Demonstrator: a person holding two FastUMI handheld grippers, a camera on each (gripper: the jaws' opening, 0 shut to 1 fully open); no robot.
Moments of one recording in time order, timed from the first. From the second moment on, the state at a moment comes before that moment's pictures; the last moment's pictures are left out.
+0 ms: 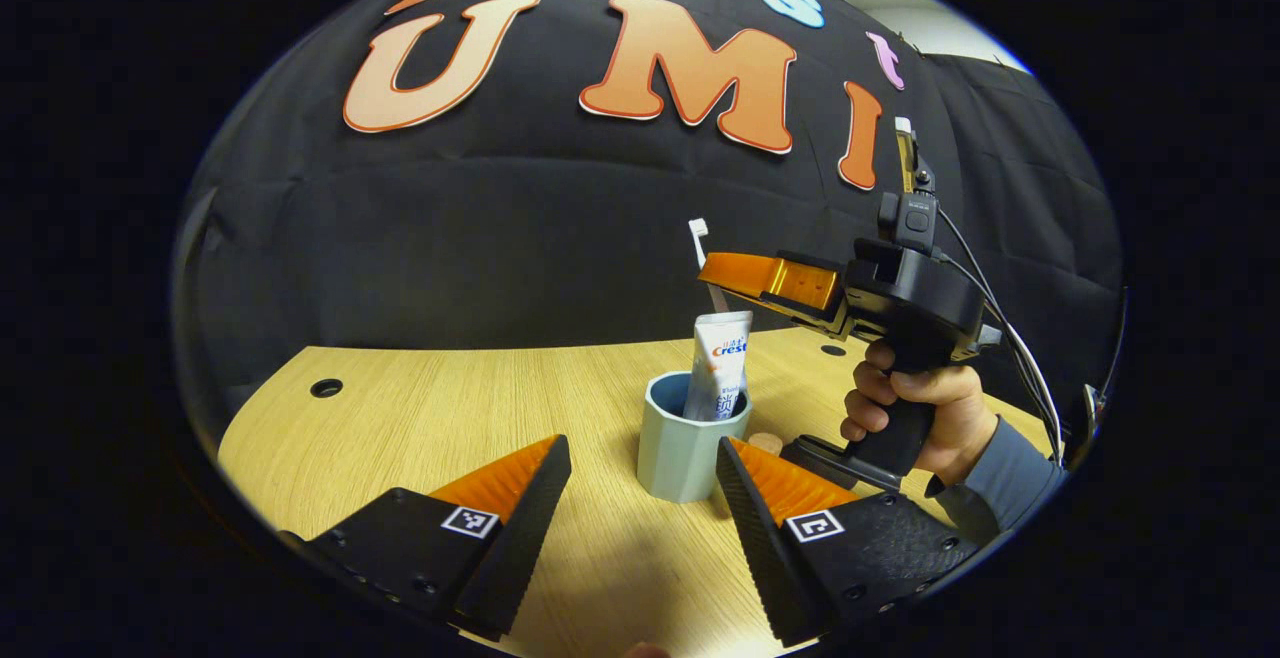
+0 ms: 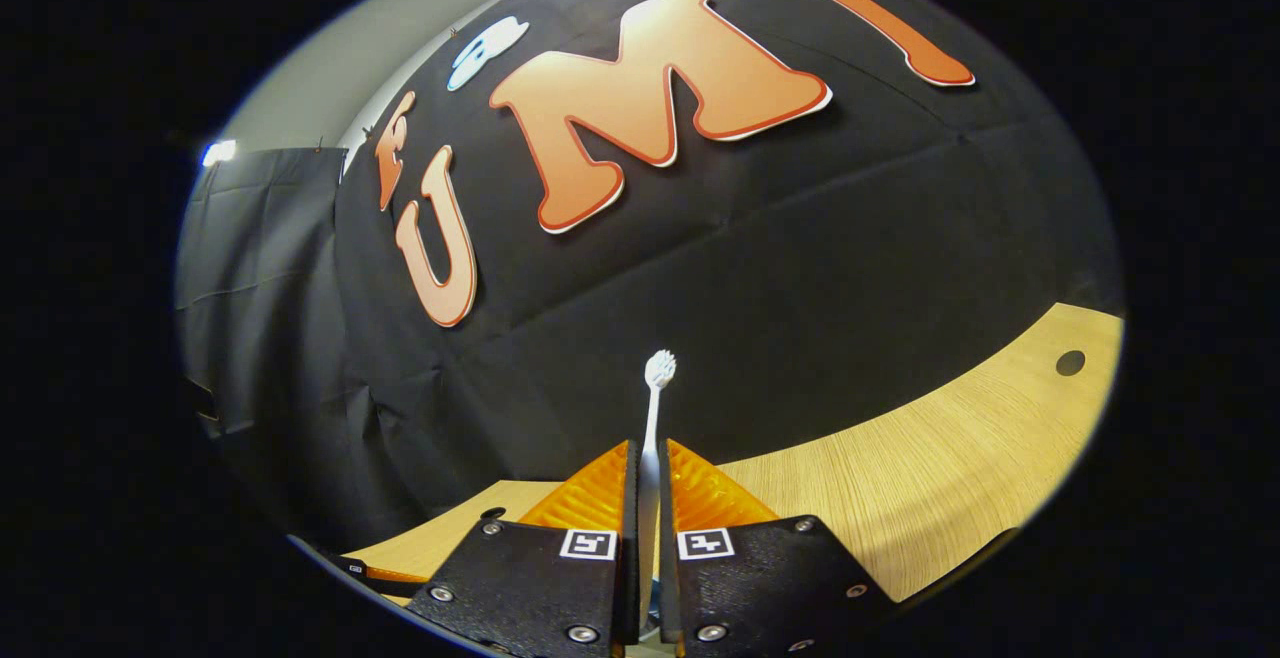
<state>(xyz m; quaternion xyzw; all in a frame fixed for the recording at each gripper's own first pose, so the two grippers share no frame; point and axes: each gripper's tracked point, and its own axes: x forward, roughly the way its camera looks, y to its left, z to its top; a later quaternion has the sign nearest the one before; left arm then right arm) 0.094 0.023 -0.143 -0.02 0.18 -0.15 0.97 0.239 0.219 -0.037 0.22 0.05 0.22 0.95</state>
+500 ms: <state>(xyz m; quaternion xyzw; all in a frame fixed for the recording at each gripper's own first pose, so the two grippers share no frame) 0.097 0.022 -0.145 -0.02 0.19 -0.14 0.97 0.214 0.216 -0.055 0.20 0.12 0.25 0.94</state>
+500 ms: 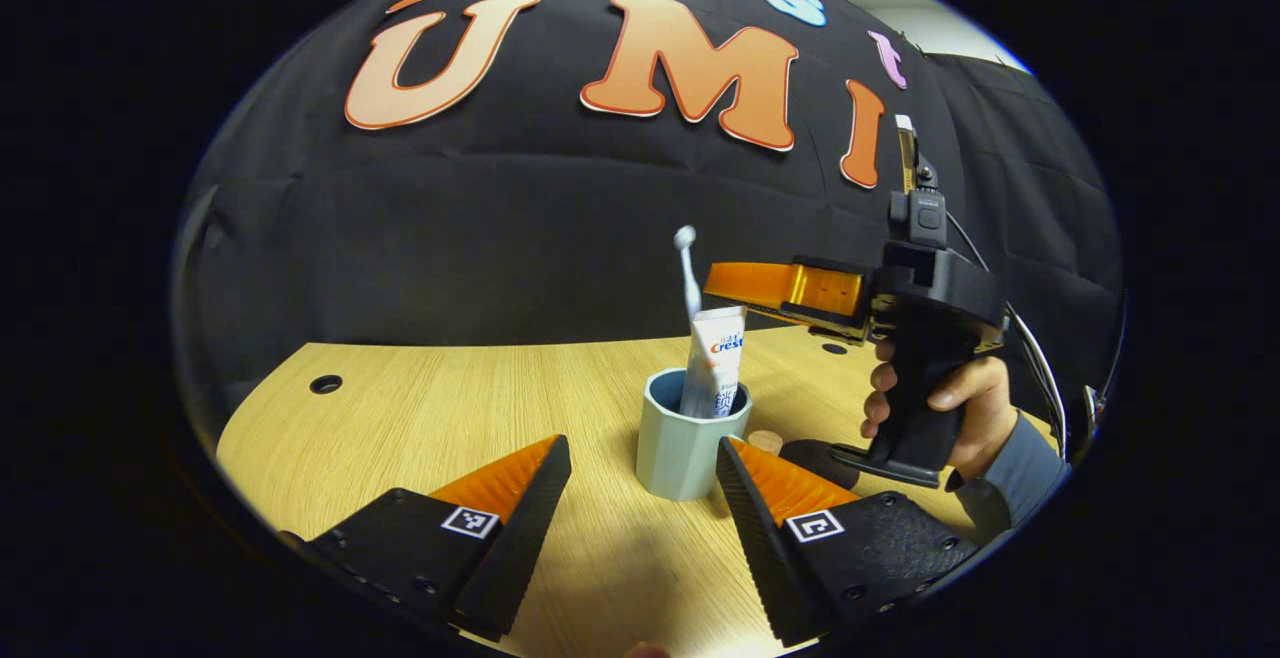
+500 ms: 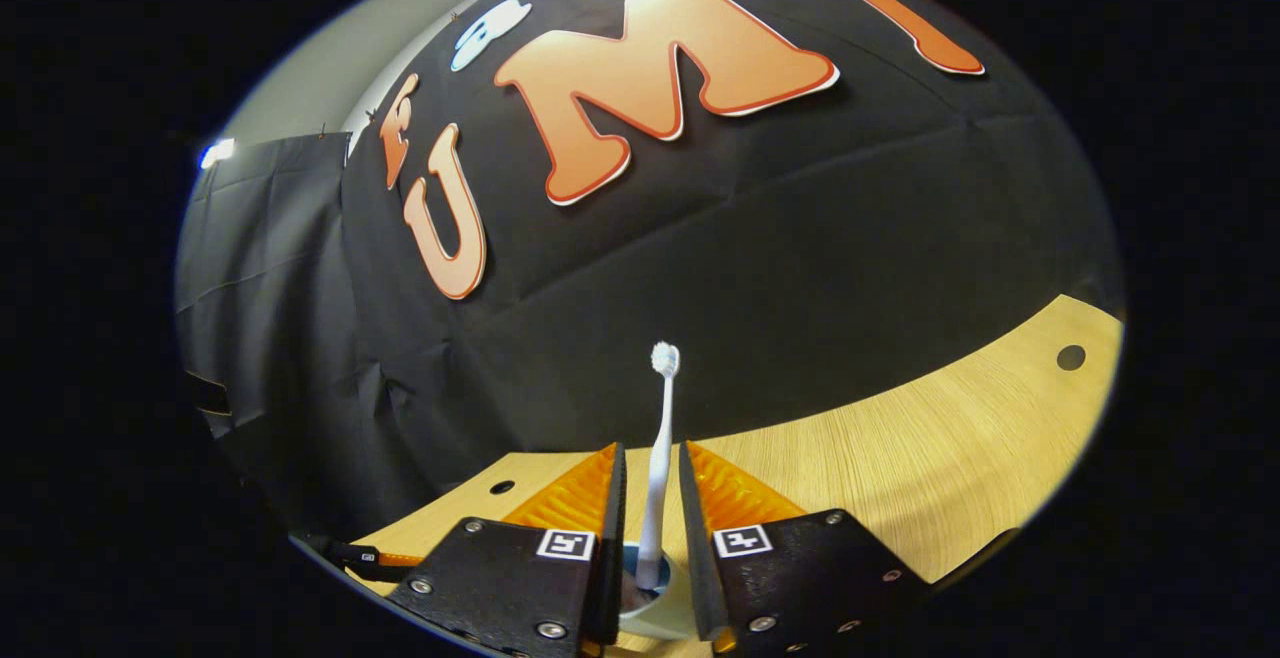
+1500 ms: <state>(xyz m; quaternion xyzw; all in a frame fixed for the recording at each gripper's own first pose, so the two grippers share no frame) 0.095 -0.010 -0.158 -0.07 0.21 -0.15 0.96 0.228 0.157 -0.058 0.06 0.11 0.21 0.97</state>
